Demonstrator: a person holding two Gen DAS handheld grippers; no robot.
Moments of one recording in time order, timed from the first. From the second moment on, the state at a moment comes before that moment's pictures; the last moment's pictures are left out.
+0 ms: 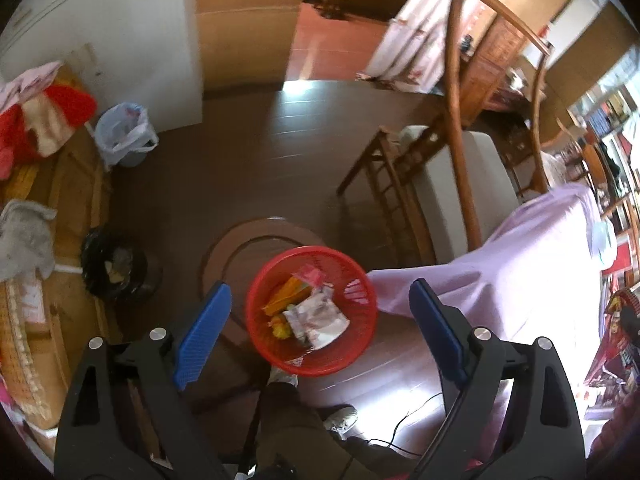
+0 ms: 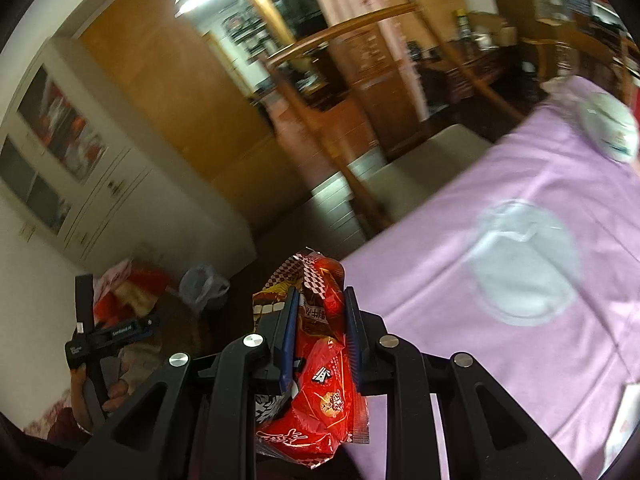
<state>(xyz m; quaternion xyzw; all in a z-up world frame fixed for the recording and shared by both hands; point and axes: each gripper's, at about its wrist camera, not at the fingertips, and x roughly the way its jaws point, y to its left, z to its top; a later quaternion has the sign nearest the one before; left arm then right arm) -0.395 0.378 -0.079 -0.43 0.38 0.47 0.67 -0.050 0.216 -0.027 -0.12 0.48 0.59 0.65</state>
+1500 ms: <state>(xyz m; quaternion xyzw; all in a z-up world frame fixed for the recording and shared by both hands) -0.322 0.379 -0.069 -0.39 0.42 0.36 0.74 -0.067 0.218 -0.059 -0.14 0.49 0.54 0.67</state>
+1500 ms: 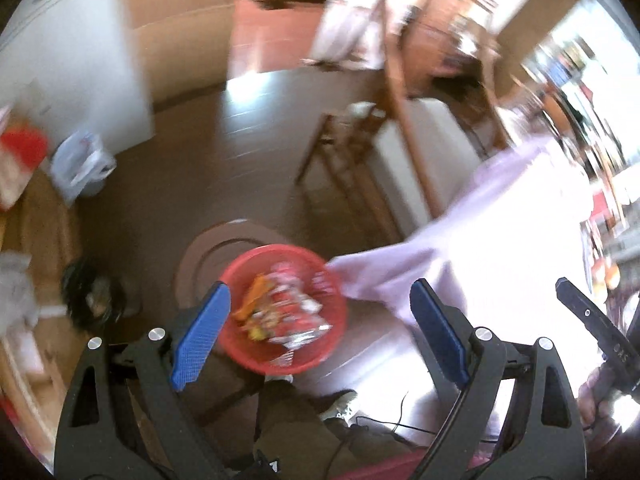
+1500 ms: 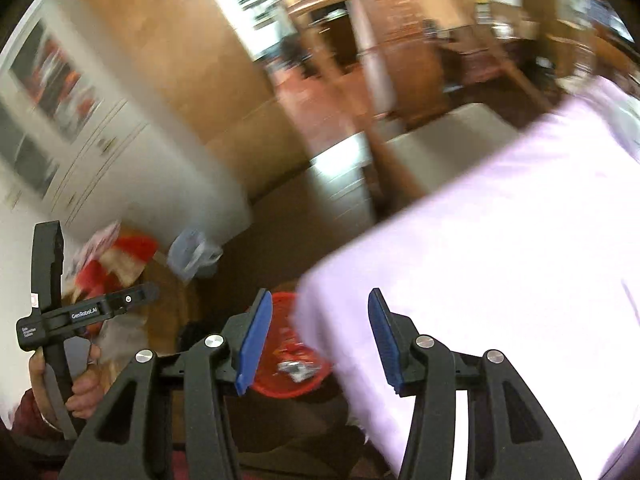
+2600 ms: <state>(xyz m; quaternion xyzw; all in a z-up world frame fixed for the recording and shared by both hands) 0.020 0.131 -0.069 -0.12 0.54 -0.01 0.83 0.047 -0.196 -0.068 0.14 0.46 0.14 0.86</state>
